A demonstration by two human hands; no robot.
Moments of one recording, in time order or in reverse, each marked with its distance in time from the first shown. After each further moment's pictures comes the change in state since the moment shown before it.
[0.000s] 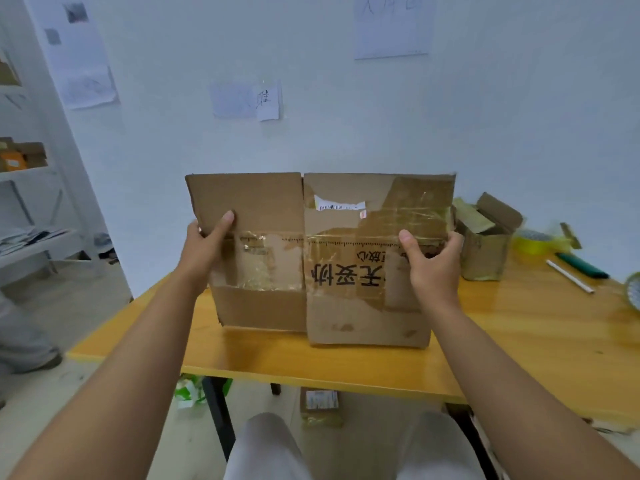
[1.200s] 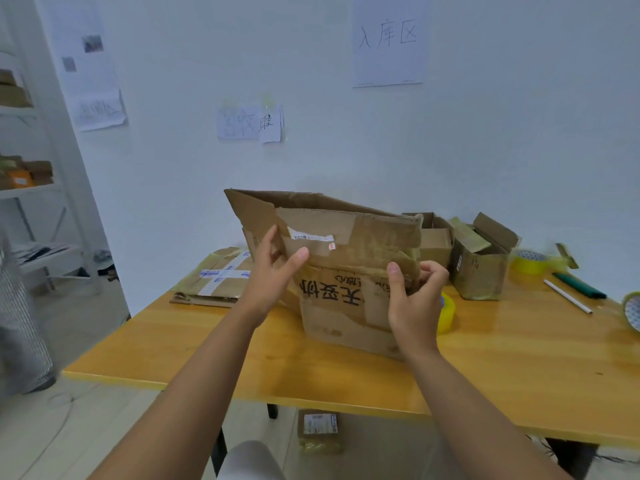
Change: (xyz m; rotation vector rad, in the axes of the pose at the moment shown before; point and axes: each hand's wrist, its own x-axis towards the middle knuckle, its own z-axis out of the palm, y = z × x) left_hand -0.067 0.014 0.083 0.003 -0.301 0.223; right_hand -0.044 -0.002 0.016 0.090 0.052 -0.237
